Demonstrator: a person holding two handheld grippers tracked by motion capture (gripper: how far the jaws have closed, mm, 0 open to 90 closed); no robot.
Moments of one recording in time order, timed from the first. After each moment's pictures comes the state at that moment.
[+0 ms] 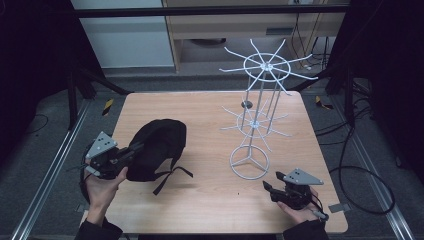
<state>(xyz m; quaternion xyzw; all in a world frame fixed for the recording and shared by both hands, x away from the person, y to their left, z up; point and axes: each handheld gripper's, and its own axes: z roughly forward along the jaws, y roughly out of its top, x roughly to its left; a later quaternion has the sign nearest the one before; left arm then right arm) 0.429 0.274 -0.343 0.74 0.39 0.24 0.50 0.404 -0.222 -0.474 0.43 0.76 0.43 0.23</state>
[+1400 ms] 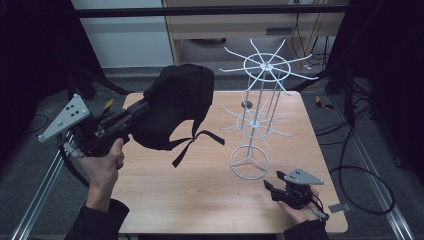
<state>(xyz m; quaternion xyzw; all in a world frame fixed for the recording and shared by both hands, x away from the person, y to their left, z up) 0.414 0.236 -0.217 0.65 0.28 0.25 0.67 0.406 -0.223 -0.475 0.43 0.76 0.43 0.23</state>
